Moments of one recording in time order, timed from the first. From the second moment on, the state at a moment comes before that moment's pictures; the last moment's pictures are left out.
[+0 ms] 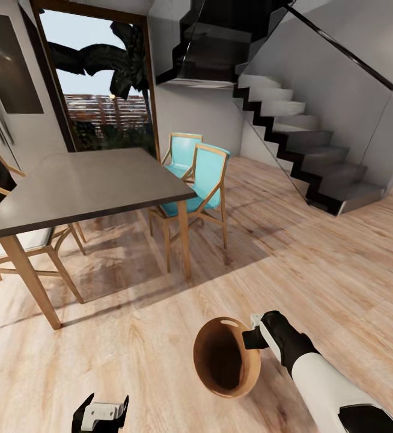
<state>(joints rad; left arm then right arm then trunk) 0.11 0.03 -0.02 -1.14 -0.01 -0.19 0.00 -0.76 0.03 0.07 -0.49 0.03 0.79 0.09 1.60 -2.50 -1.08</state>
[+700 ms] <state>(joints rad) 0.11 0.03 -0.02 -1.14 -0.01 -0.19 0.00 -0.76 0.03 0.06 -0.49 0.02 0.80 0.21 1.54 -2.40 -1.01</state>
